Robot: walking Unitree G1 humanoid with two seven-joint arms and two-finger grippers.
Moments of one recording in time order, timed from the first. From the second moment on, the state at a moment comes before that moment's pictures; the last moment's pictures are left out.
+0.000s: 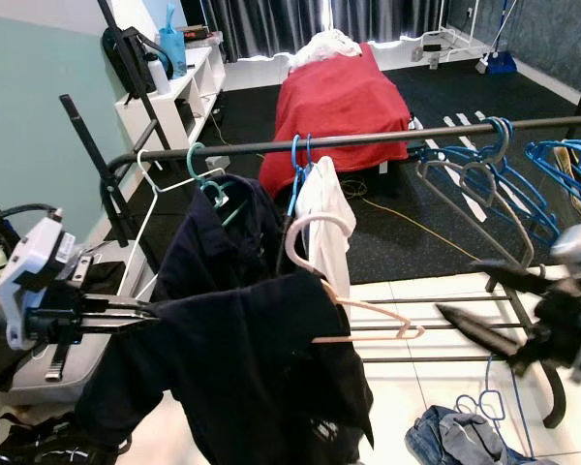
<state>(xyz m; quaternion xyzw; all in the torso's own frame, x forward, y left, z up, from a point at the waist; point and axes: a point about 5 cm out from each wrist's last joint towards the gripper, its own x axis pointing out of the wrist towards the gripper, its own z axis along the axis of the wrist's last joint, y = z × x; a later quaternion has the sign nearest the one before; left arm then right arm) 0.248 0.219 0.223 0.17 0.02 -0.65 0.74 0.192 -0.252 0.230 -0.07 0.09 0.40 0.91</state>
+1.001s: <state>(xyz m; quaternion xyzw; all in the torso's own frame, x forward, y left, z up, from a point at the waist) 0.245 0.213 0.226 0.18 0.02 -0.67 0.72 0.190 -0.236 0.205 -0.07 0.15 0.46 0.87</state>
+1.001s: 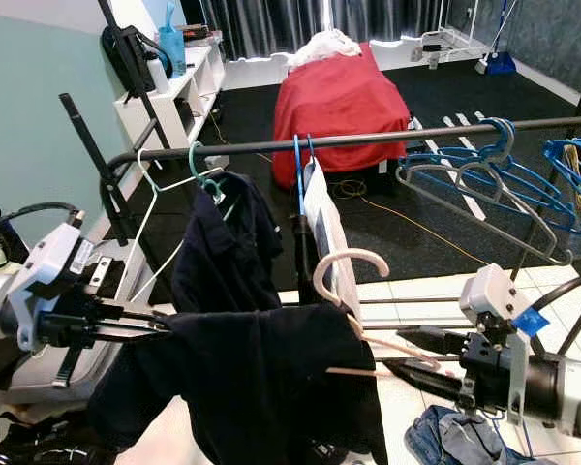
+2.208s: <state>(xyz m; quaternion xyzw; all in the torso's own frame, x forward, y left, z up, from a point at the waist) 0.279 0.251 0.248 0.09 -0.01 -0.56 0.82 0.198 -0.235 0.222 -0.07 0.08 0.45 0.89</state>
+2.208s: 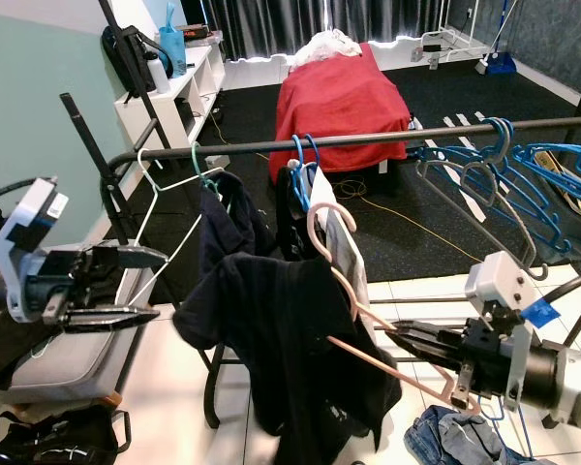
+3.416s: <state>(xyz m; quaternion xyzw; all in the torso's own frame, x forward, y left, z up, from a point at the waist) 0.291 0.132 0.263 -0.30 -0.21 -0.33 0.87 0.224 -0.223 0.292 0.15 -0.25 0.45 0.85</state>
